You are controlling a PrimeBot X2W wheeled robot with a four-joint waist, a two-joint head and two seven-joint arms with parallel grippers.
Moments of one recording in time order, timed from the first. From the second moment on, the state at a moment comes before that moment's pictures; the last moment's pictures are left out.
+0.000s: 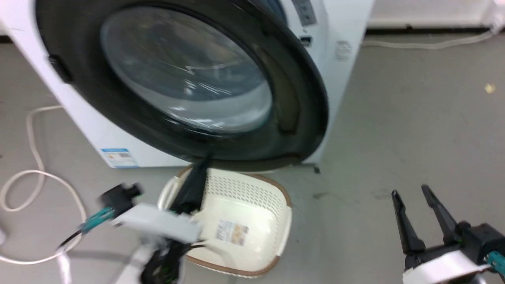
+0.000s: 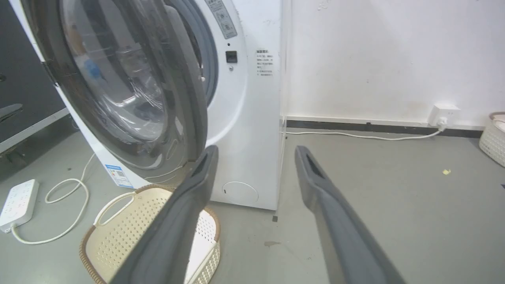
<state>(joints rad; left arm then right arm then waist) -0.34 0.26 -0.50 0.25 -1.38 -0.13 -0.26 -0.03 -0.16 0.03 0.12 0.20 0.13 -0.26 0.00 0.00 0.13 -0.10</state>
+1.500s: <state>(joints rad) -0.02 0.05 -0.15 0.01 -0.06 0.00 -0.26 -0.48 -0.50 0.43 0.29 0.46 0.13 -0.12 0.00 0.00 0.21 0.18</state>
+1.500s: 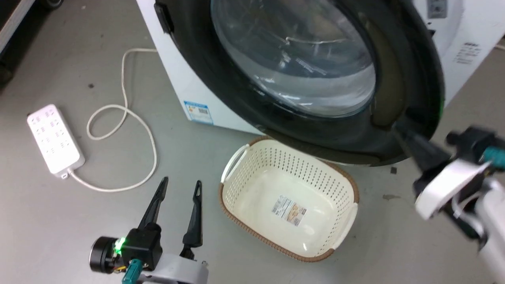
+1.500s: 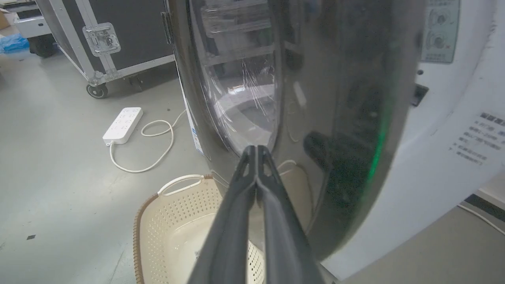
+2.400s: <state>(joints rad) -0.13 0.05 -0.23 -0.01 -0.09 0.09 -0.26 -0.98 -0.55 0.60 0.81 0.70 0.14 -0.23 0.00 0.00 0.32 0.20</state>
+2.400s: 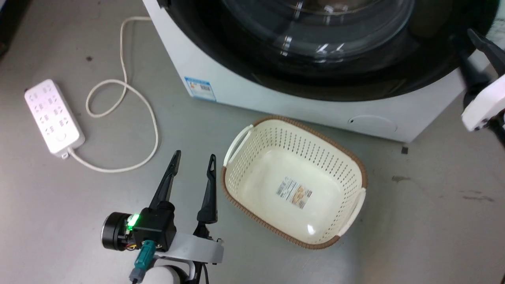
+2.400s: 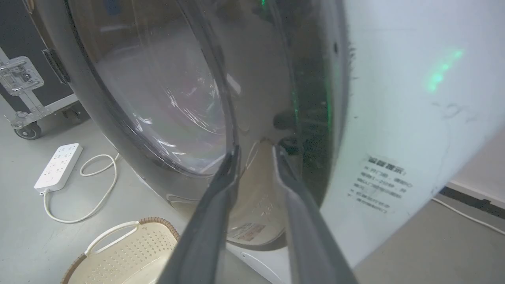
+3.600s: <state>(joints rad) 0.00 0.05 -0.13 0.14 -0.11 -0.02 -0.26 0.04 -0.06 -0.15 0.08 0.05 0.13 -0.26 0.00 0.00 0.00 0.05</state>
